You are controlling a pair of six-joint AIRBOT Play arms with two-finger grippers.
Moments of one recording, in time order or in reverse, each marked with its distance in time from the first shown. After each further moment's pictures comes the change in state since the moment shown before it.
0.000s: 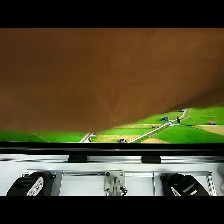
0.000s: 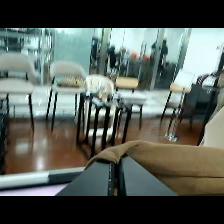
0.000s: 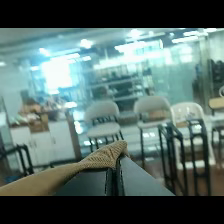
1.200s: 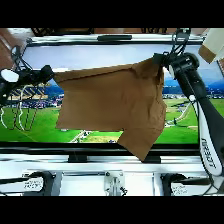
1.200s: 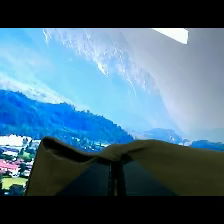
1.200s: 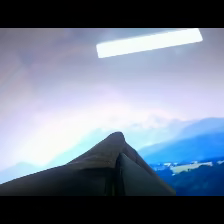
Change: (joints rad) left arm -0.003 -0.763 -0.631 -0.061 0.452 0.011; right arm -0.326 -1.022 -0.155 0.205 -0.295 0.172
